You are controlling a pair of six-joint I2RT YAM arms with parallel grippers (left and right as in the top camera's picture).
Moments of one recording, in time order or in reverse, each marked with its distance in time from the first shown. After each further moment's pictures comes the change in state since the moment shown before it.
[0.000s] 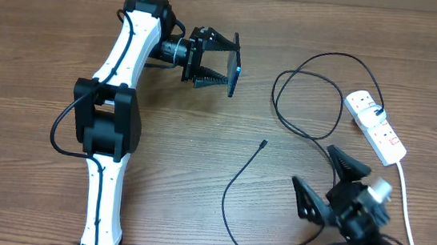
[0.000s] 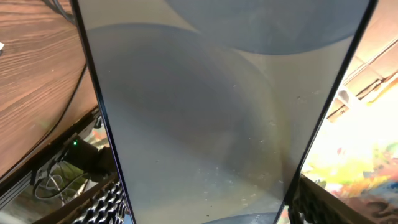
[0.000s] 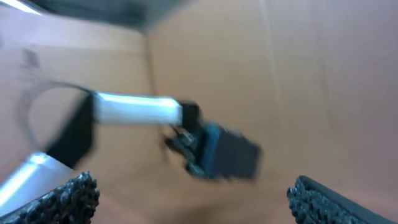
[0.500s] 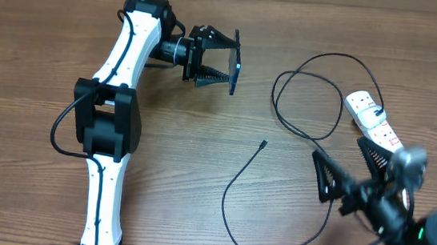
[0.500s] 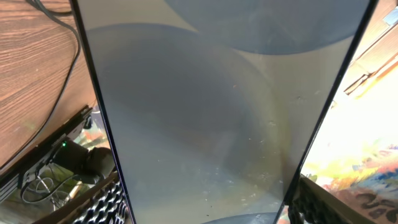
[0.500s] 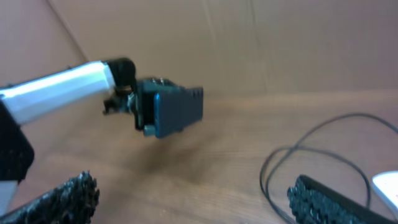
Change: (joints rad) left arm 0.000 0.000 0.001 0.000 0.039 0.002; right arm 0.000 0.445 0.813 -1.051 0.175 -0.256
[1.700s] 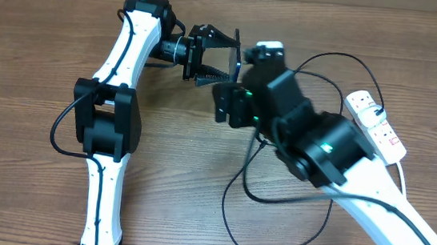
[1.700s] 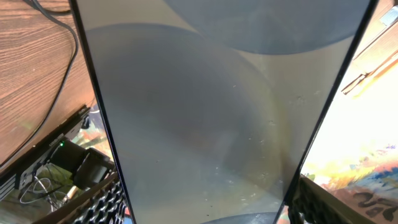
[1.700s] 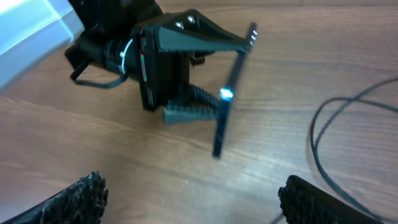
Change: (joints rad) left arm 0.000 0.000 0.000 0.000 0.007 -0.002; right arm 0.720 0.991 0.722 -0.275 0.654 0.267
